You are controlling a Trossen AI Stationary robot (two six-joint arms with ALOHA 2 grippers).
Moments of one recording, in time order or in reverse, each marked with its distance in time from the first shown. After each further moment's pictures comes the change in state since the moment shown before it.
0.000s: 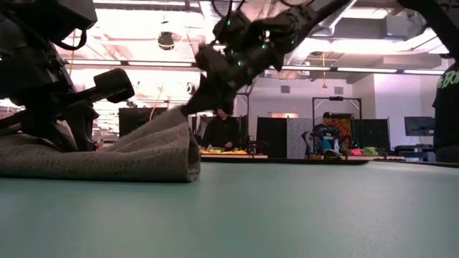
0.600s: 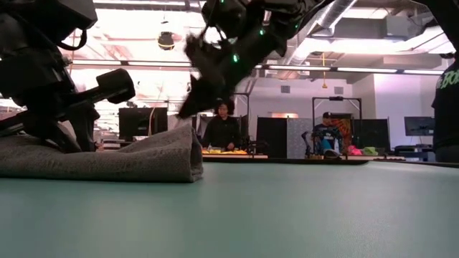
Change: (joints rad) left arm -0.006 0.002 -0.001 0.037 -0.006 -0.047; right arm 0.140 0.013 0.010 -0.057 0.340 -0.094
